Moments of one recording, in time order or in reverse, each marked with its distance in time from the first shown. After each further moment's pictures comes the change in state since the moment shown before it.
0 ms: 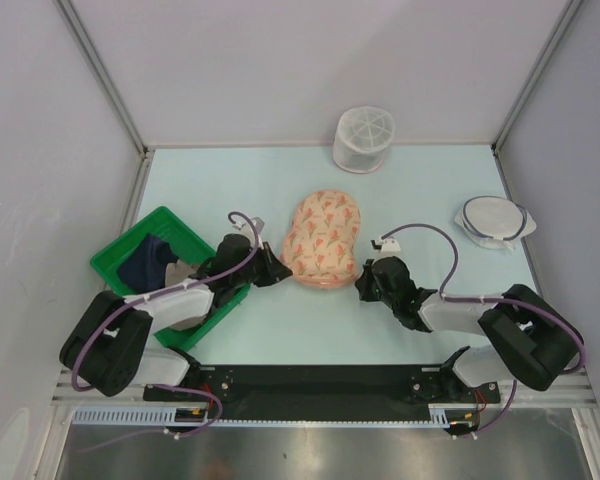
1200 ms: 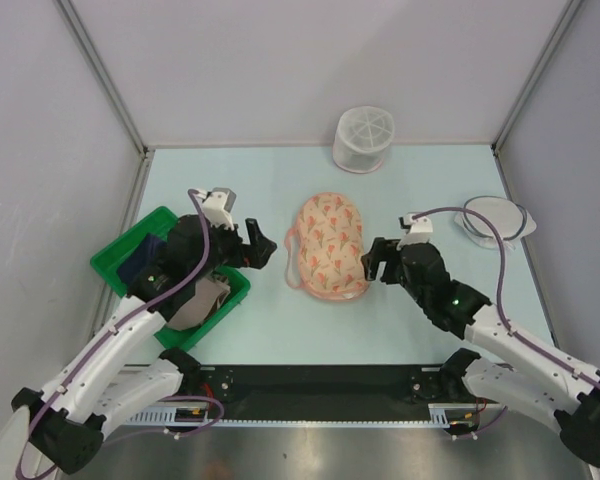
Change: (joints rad) left arm -0.016 -0.472 0.343 -0.650 -0.178 0.308; right arm -0.010 -0.531 0.218 -0.570 0.132 -0.081
